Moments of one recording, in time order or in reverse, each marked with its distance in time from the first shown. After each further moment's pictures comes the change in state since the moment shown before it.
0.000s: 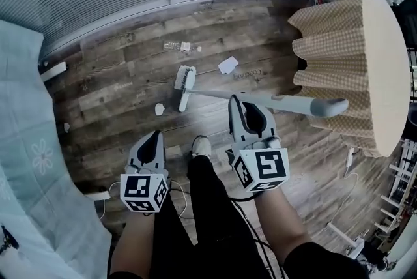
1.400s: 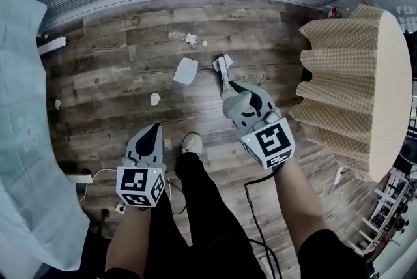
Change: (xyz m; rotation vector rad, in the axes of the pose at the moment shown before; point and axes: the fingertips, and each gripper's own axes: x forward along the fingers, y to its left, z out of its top) left arm 0.022 -0.007 -0.023 -0.085 -0.014 0.064; right arm 0.053 0.009 -0.049 -0.396 0.156 0.486
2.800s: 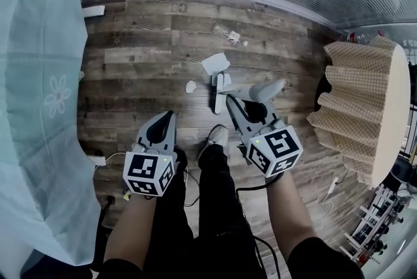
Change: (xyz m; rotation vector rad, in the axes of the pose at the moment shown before) left arm -0.120 0.157 -0.007 -0.113 -0.081 -0.005; right arm 0.081 0.200 0.073 0.235 0.040 0.026
